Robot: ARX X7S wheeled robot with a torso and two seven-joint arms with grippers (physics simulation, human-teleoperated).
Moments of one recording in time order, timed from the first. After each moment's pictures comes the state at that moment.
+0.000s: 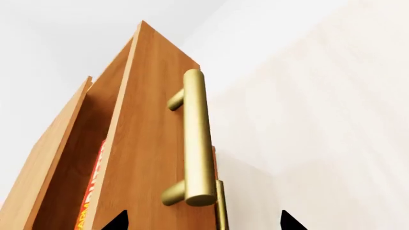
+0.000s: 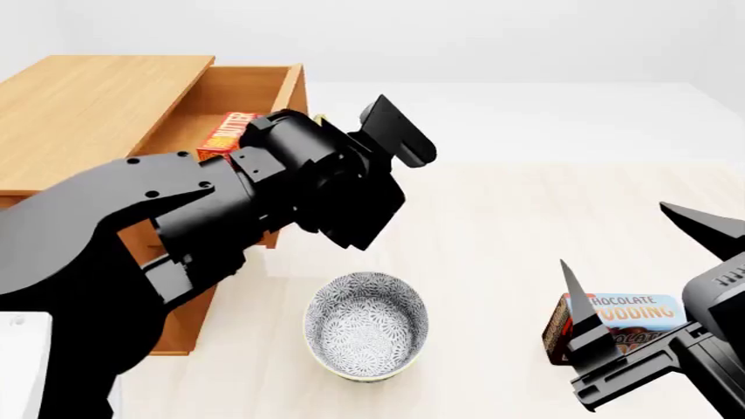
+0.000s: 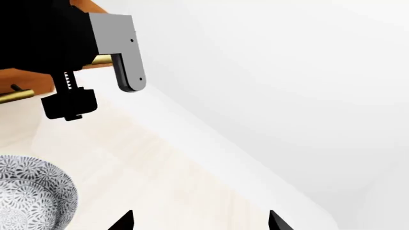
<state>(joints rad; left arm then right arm) -1.68 0.00 1.58 -0.66 -1.66 -0.98 -1.05 2.04 1.57 -1.80 -1.05 1.38 0.58 0.70</state>
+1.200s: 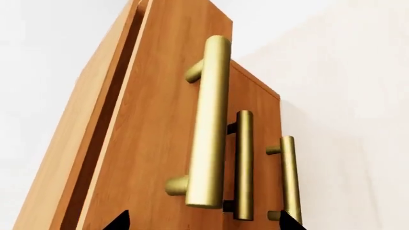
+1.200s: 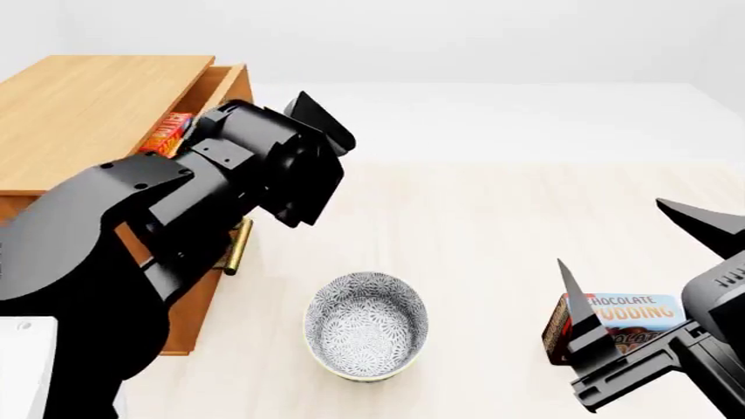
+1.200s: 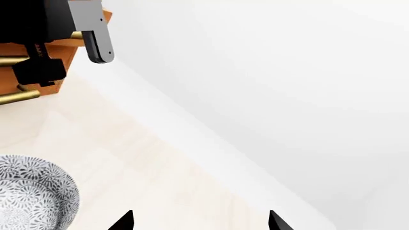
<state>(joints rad) -1.65 0.00 1.55 -0.98 -1.52 -1.08 -0.98 2.02 1.57 -1.75 -1.05 1.37 0.59 0.67</state>
